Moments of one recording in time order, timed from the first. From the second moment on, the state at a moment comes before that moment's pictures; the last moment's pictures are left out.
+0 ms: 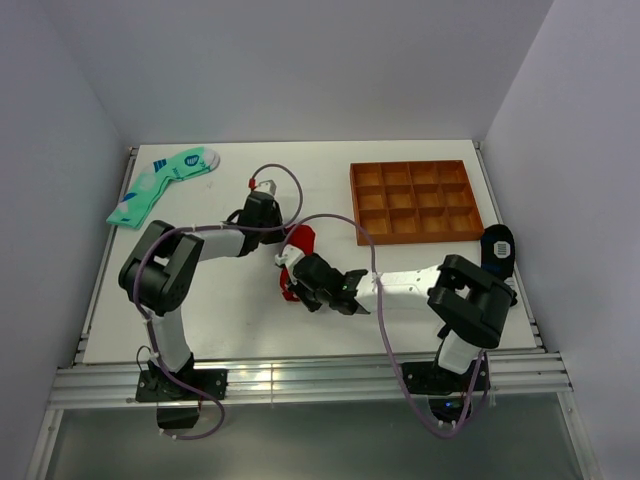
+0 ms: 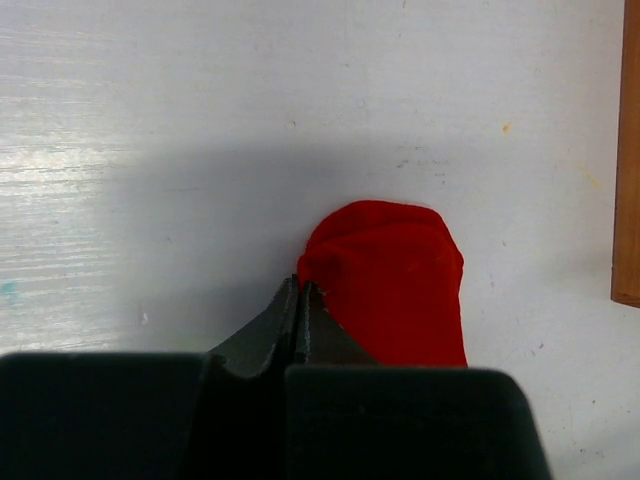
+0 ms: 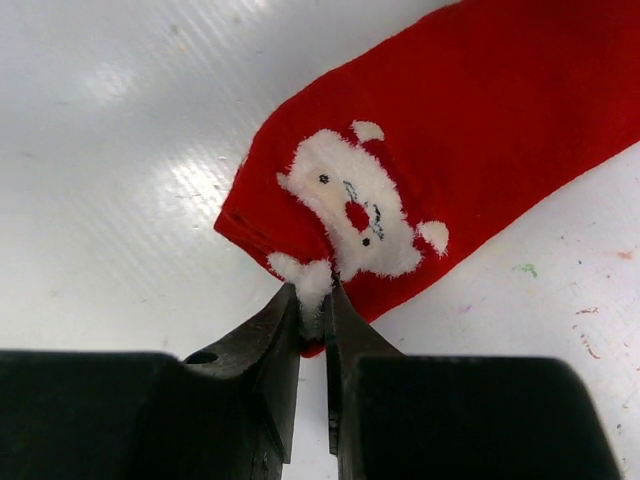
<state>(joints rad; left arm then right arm) -0.48 1.88 0.99 0.19 -0.02 -0.57 1.05 1.67 0.82 0.02 0.13 0.13</state>
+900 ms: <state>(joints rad) -0.47 1.88 0.96 0.25 -0.02 -0.59 1.00 1.73 0.87 -0.01 -0.20 0.16</state>
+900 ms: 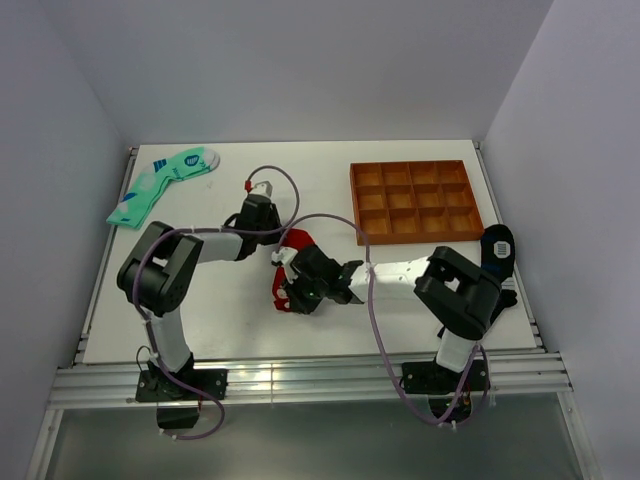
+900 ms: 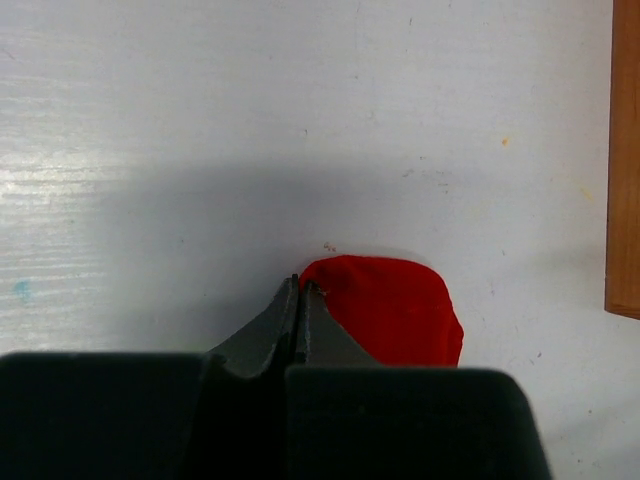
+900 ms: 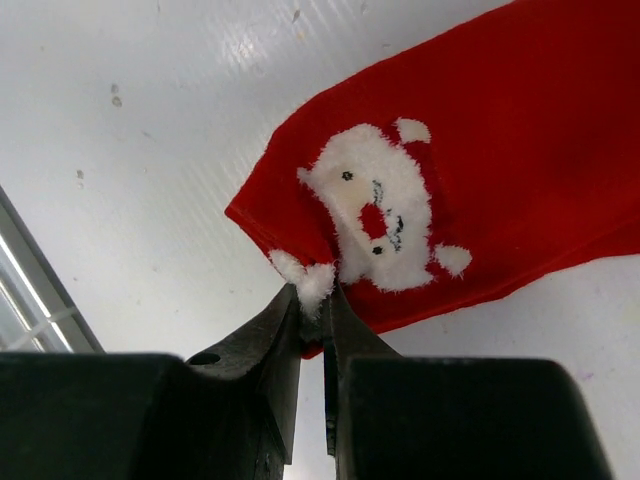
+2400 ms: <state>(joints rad) -0.67 1.16 0.24 0.60 -0.13 -0.63 0.71 2.00 1.22 -0.38 -0.74 0.16</state>
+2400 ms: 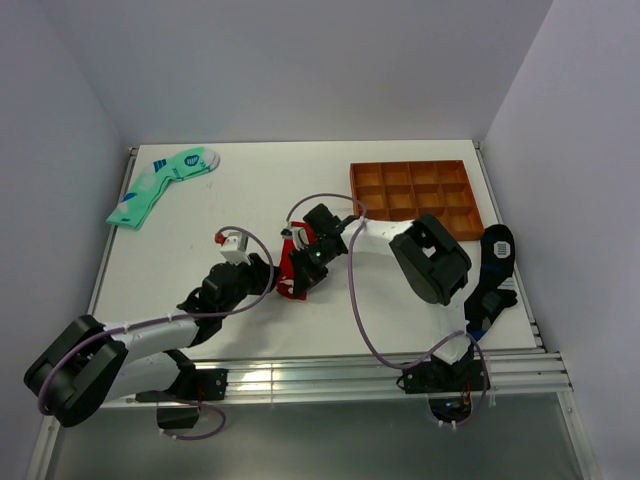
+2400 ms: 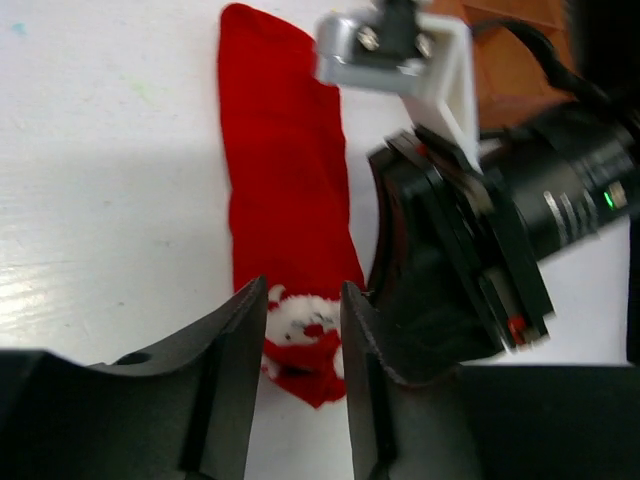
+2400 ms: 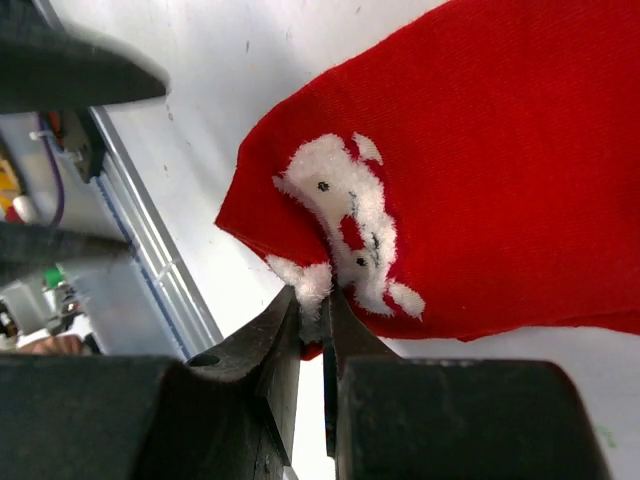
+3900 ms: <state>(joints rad) -0.70 1.37 0.11 1.07 0.09 -0.38 0.63 2.15 1.48 -0.81 -0.85 -0.01</state>
